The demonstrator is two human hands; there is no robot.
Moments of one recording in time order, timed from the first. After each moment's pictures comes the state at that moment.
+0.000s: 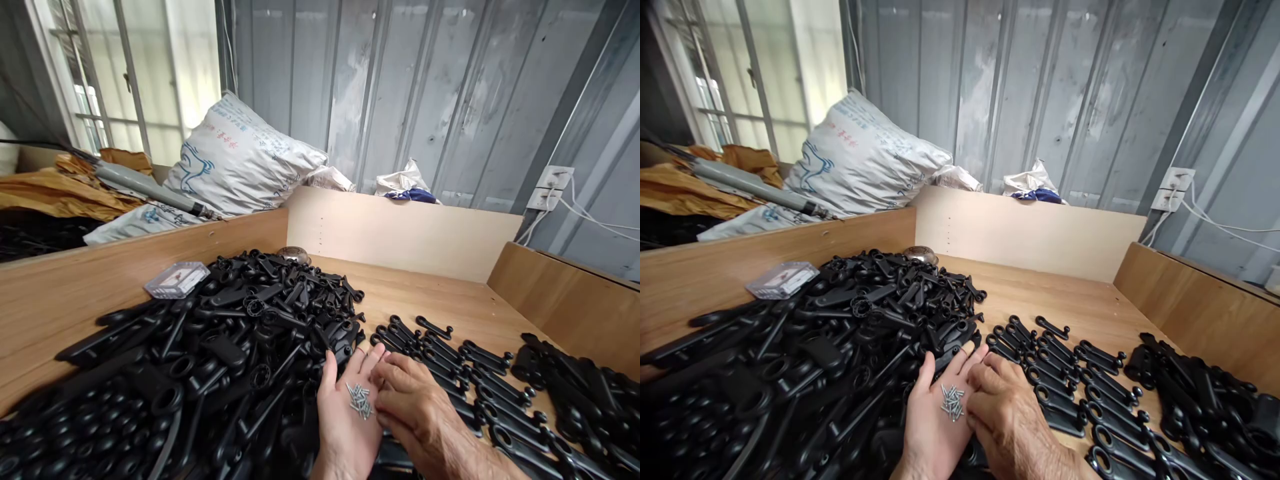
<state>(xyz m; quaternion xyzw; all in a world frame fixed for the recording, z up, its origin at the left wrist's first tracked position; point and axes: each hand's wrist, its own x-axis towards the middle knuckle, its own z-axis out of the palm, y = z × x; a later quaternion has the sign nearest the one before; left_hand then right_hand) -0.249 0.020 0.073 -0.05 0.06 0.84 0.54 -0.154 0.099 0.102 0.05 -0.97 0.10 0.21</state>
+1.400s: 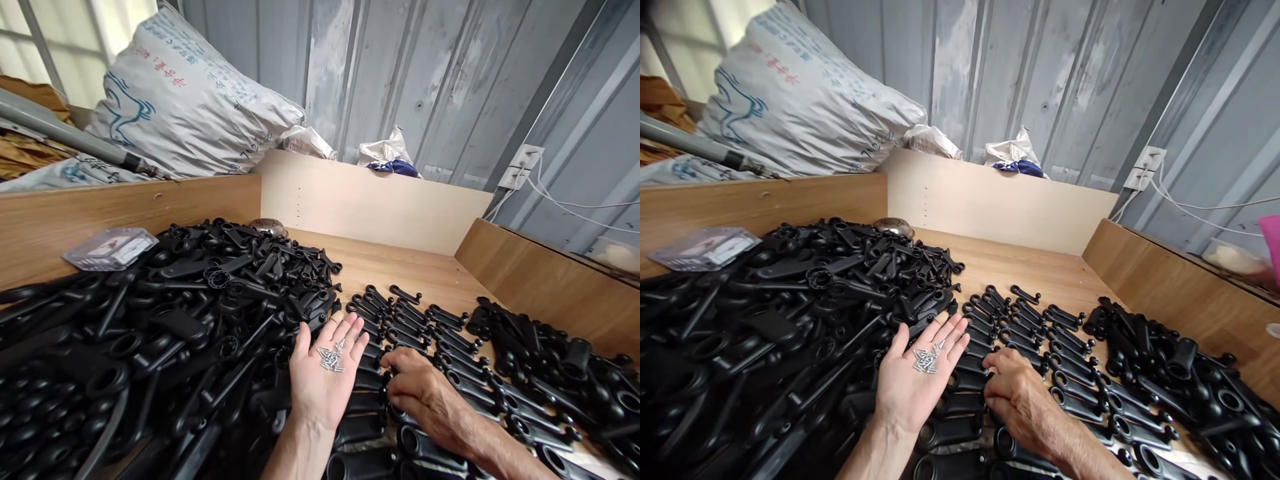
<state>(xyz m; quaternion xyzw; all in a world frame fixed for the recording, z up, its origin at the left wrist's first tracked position) -0.244 0.021 0.079 -0.08 0.11 0.87 0.48 -0.103 0.135 0.076 -0.09 -0.98 0.16 0.08</state>
